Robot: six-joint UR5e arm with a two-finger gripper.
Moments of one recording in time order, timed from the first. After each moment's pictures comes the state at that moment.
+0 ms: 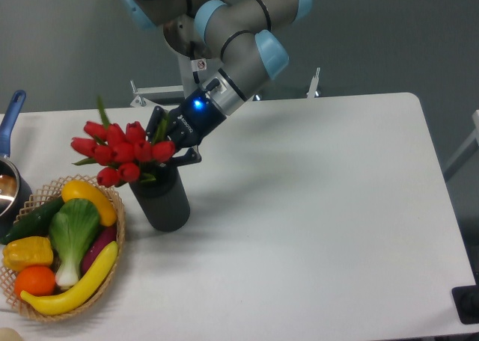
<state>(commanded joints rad) 2.58 -1.62 -2.17 -0.82 0.40 1.37</state>
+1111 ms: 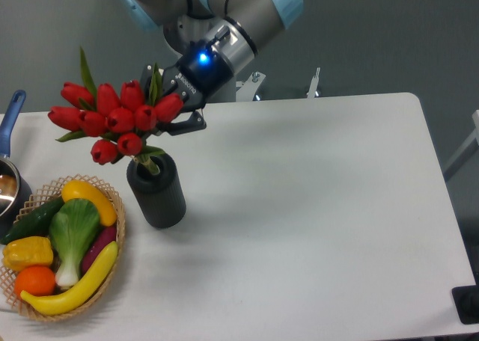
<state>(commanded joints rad) 2.60 -1.49 -1.99 -0.82 0.31 0.97</state>
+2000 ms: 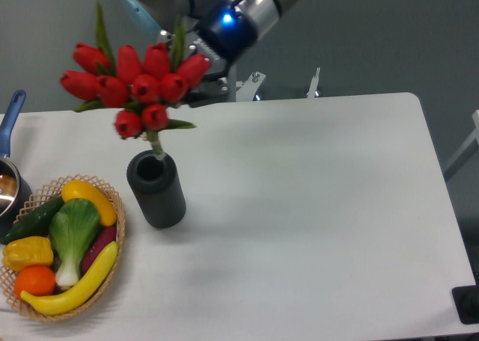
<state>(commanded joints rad) 2.79 -1.50 -1.92 -0.81 0.27 0.89</state>
